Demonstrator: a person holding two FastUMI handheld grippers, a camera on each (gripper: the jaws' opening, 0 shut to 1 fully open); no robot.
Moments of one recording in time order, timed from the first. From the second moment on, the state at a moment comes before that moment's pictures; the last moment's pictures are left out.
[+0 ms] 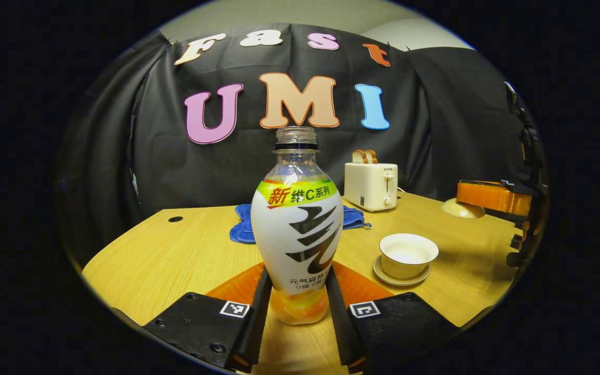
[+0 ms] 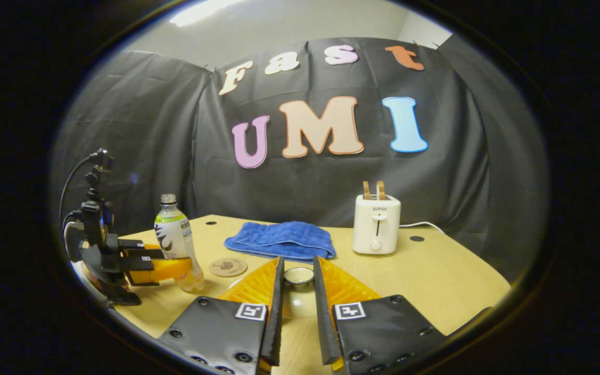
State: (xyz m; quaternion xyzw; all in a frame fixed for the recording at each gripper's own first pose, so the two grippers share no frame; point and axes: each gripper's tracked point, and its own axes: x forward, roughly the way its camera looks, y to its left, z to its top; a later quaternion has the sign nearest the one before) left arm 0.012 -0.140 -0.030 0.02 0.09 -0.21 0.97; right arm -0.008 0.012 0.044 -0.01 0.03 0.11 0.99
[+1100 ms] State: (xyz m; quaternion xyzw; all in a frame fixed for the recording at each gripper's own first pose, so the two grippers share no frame) left arm 0.028 -0.166 -0.045 0.43 0.06 -0.20 0.88; right arm -0.012 -0.021 0.039 0.01 0.03 0.08 1.00
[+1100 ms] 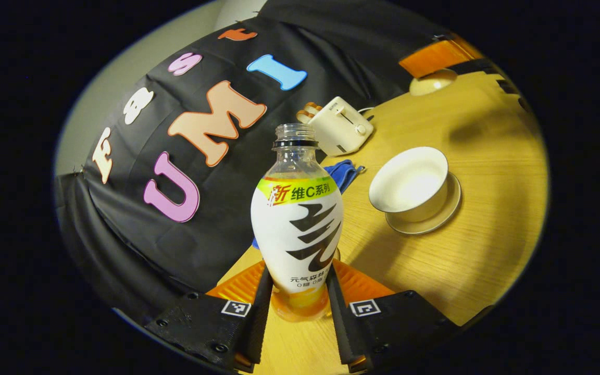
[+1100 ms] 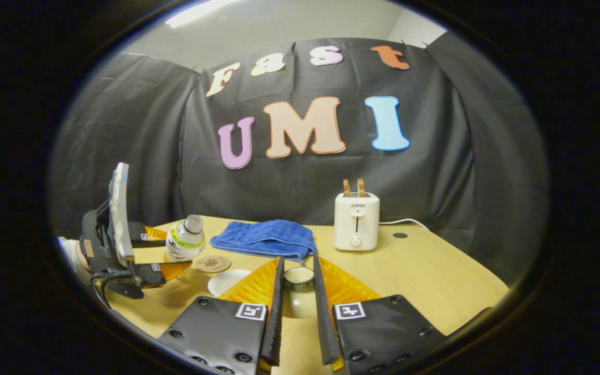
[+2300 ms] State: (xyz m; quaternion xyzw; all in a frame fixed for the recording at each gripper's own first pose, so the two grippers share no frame) left arm 0.046 -0.158 -0.045 0.73 0.05 -0.18 0.66; right arm -0.025 -0.042 0.056 0.02 0.01 0.07 1.00
